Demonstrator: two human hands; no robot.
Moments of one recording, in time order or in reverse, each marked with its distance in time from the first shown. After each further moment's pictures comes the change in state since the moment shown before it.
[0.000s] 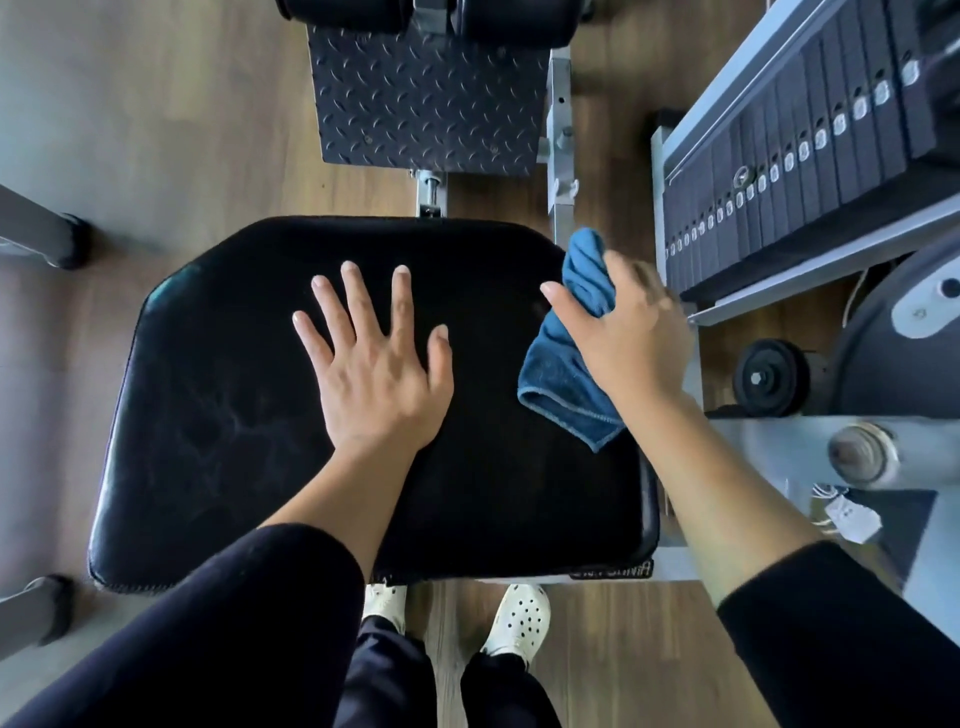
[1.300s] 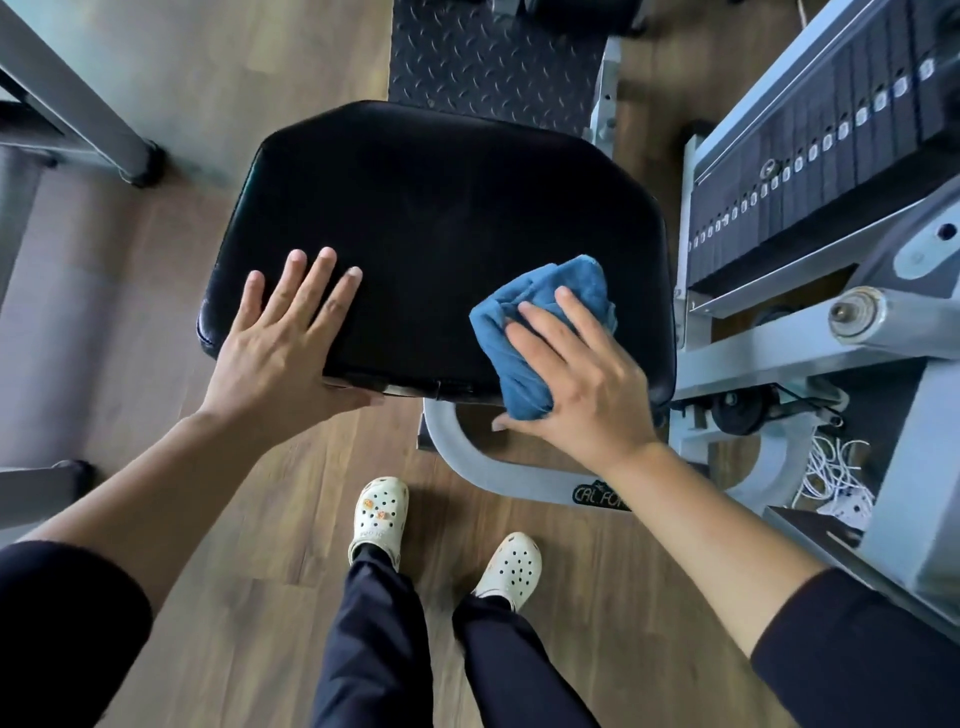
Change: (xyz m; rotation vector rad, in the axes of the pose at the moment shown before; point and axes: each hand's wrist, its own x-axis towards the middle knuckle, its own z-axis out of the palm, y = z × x) left_hand -0.129 -0.146 -0.017 0.089 -0.015 0.346; right_hand -0.171 -0.017 -0.037 0.017 -0.082 -0.767
